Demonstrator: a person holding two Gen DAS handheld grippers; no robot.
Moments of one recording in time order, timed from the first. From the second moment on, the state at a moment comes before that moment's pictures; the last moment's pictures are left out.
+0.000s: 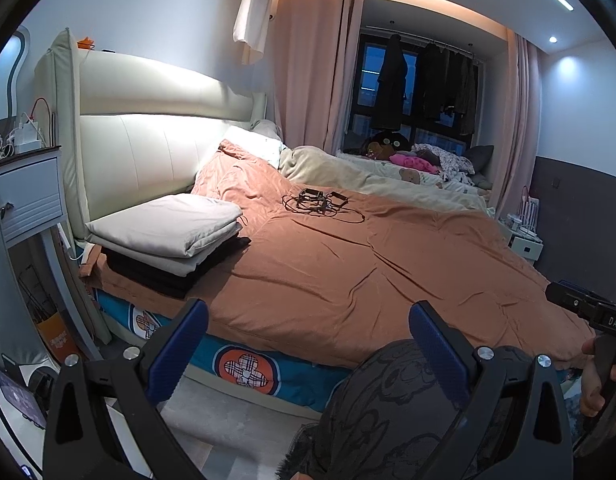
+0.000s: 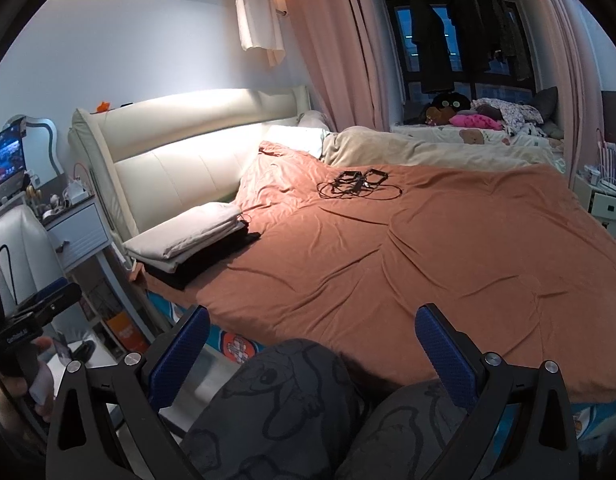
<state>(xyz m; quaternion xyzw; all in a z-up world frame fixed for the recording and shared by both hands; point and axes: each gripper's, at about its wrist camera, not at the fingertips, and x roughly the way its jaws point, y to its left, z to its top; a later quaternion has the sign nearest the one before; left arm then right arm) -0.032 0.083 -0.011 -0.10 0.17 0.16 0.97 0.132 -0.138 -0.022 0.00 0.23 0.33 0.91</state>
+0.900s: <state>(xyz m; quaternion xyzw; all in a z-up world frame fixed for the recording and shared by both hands) -0.047 0.075 -0.005 -0.10 0.15 0.16 0.97 0.111 -0.142 -0.008 0.00 0.21 0.34 0.92</state>
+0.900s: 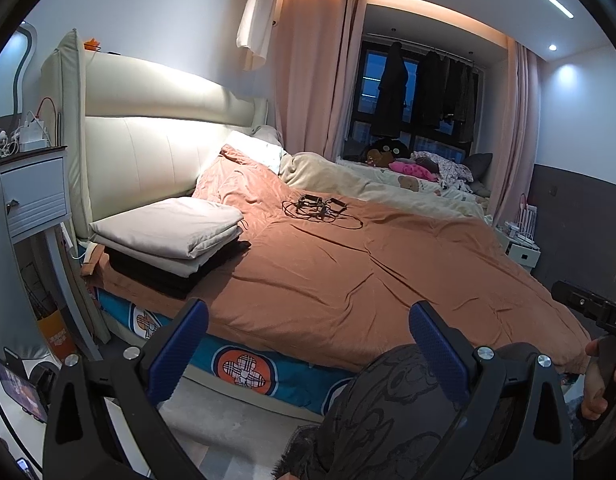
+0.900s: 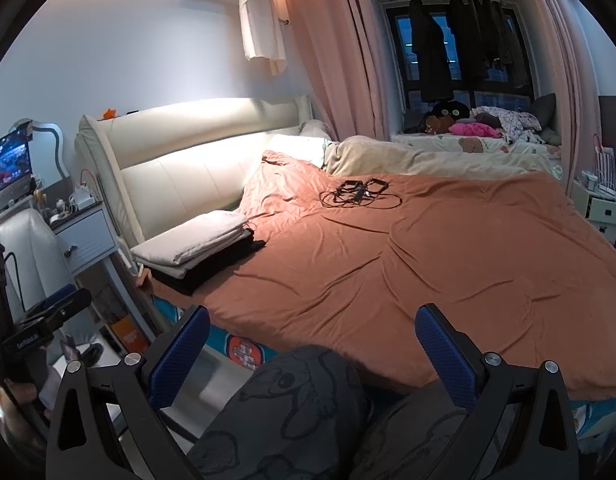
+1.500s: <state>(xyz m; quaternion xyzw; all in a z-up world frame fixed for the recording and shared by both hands) -0.047 0.066 -0.003 -0.11 0.15 0.16 0.97 0.109 -0.139 -0.011 0.00 0.22 0.33 0.92</state>
